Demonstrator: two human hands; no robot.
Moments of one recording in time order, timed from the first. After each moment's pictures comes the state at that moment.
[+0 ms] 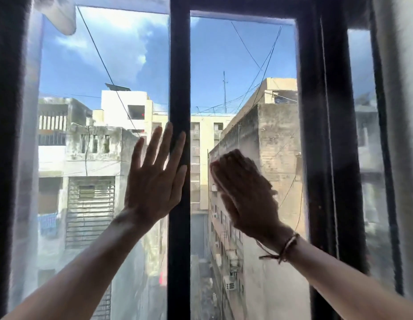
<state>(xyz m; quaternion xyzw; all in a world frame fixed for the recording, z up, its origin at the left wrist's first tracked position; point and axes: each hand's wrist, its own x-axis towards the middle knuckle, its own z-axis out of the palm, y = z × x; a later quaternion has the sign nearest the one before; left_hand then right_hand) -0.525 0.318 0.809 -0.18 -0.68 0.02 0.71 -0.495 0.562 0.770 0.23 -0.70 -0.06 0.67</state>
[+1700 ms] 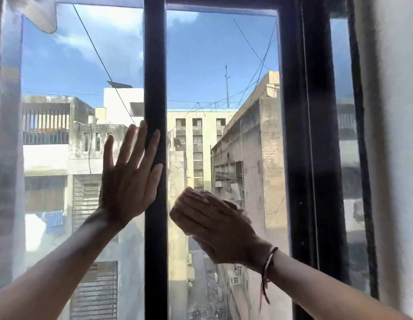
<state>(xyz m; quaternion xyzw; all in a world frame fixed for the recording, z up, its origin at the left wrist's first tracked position) -0.524 0.317 0.806 -0.15 -0.68 0.04 0.72 -0.504 0.564 0.720 0.34 -0.70 -0.18 0.60</state>
